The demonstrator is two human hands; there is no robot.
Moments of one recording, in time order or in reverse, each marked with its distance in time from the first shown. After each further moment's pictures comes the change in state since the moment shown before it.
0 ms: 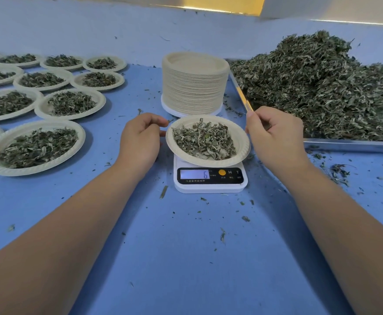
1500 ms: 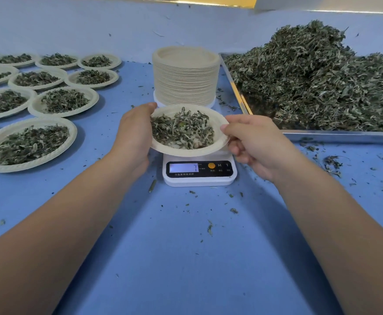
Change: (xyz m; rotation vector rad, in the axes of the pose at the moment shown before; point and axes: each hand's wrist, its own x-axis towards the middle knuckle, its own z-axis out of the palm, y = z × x) left_hand -0.022 0.036 0.014 -0.294 0.005 -0.251; right_hand -0.010 -0.024 -0.004 0.670 -0.395 0.695
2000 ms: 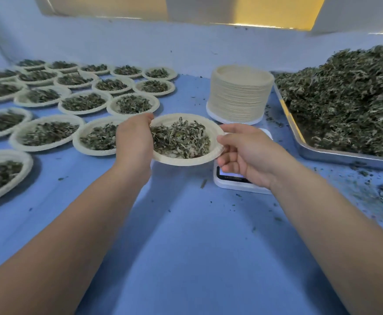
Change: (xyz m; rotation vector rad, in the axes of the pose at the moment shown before) left_hand -0.034 0.030 -0.092 -0.006 0.309 0.053; right_hand -0.020 -0.029 0.087 0.103 -0.367 0.097
